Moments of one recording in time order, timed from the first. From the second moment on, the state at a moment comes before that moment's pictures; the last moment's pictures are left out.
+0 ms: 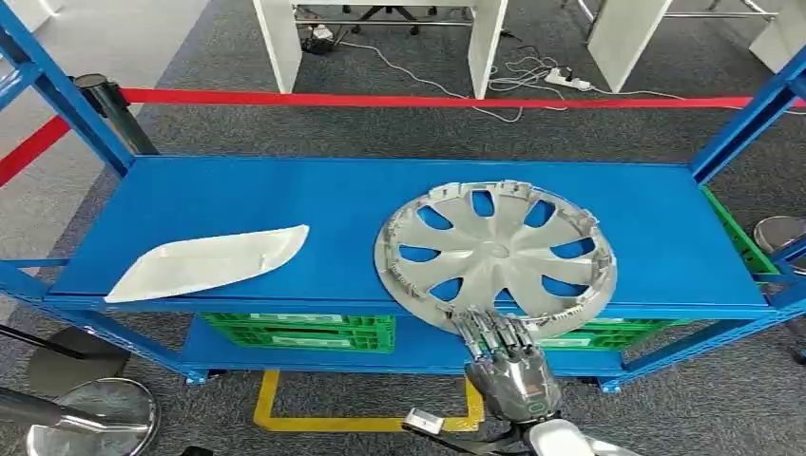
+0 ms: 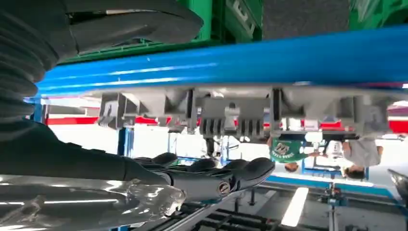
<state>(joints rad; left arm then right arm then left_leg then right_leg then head) -0.04 -0.10 0.87 -0.24 -0.83 0.07 -0.47 -0.12 -0.31 1.01 -1.32 1.57 -0.68 0.70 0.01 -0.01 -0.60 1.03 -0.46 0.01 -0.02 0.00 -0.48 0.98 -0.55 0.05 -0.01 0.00</state>
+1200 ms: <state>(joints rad) -0.04 -0.10 0.87 -0.24 -0.87 0.07 -0.47 -0.09 -0.24 0.87 -1.21 1.57 -0.69 0.57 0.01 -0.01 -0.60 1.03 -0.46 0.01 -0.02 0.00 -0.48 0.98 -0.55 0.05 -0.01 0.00</state>
